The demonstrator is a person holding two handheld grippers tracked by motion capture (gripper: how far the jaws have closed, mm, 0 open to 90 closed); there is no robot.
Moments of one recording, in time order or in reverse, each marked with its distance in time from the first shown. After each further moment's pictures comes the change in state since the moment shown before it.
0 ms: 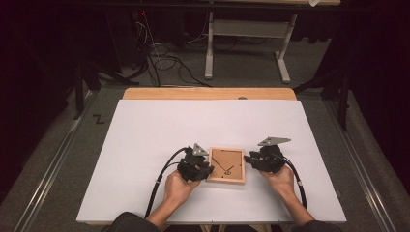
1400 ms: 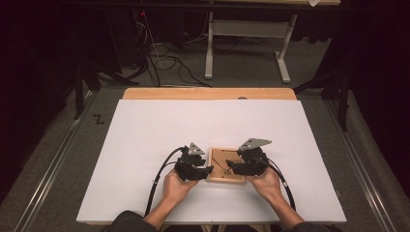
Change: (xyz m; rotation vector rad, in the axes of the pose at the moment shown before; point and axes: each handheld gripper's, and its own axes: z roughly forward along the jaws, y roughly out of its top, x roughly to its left) left arm 0.009 -0.005 0.000 -0.040 -0.005 -0.016; right arm 0.057 0.024 0.004 -0.004 0.013 -0.119
